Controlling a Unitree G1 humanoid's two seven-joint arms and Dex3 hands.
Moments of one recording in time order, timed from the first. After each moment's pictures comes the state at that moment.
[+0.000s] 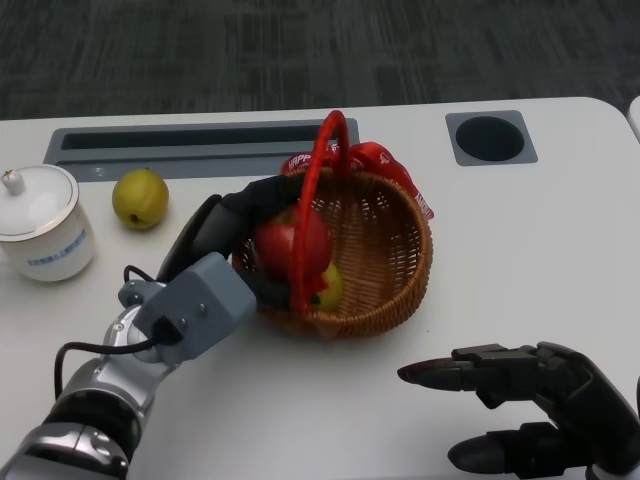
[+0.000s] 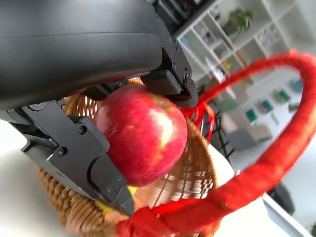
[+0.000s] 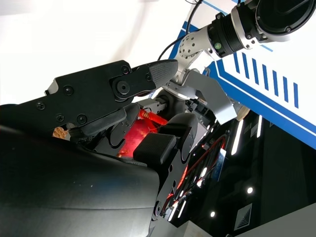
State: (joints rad) left arm -0.72 0.10 -0.16 1.23 0.30 -0.82 0.04; right arm -0.15 -0.10 0.13 0.70 0.33 -1.26 0.76
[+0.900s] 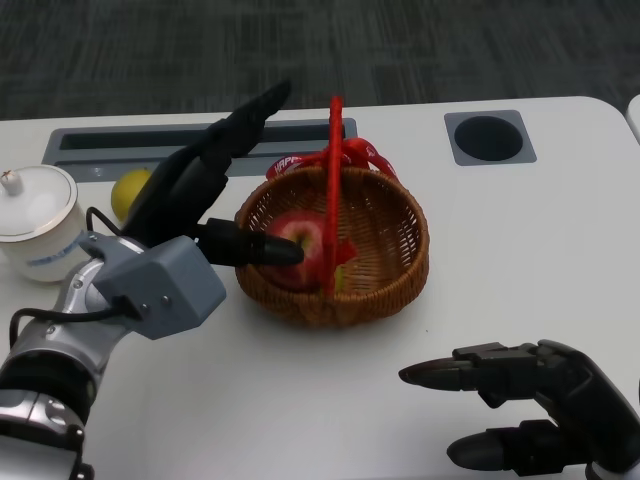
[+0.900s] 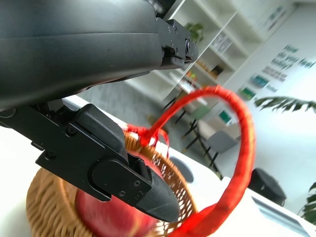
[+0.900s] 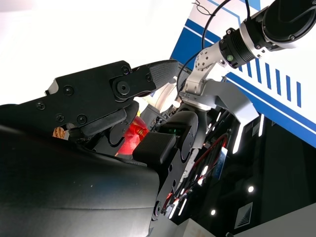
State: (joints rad) left arm -0.77 0.22 -0.17 1.13 0.35 -0.94 0.07; right arm -0.17 -0.11 0.13 0.72 0.30 -1.27 0.74
